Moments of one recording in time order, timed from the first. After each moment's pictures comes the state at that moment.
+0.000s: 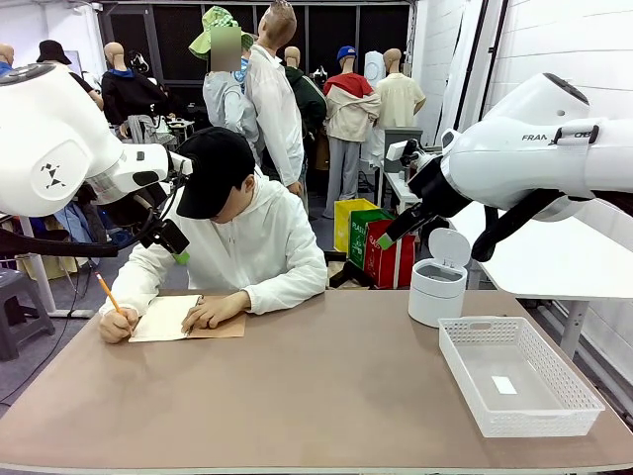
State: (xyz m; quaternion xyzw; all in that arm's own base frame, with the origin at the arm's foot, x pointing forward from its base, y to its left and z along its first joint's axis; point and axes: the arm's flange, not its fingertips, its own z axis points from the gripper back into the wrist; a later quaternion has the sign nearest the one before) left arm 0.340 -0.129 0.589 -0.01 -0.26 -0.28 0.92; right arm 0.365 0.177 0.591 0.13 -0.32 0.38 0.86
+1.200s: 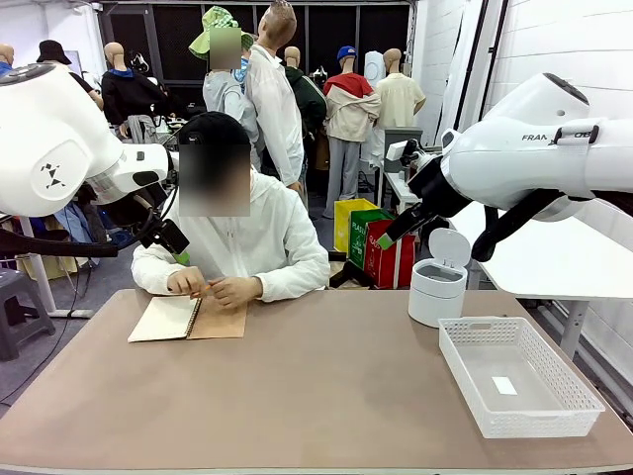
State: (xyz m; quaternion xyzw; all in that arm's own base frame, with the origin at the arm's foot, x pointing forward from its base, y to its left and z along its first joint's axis) left arm 0.340 -0.129 0.589 -0.01 -0.26 -0.28 0.92; right arm 0.365 0.177 0.591 0.13 -0.32 0.38 0.86
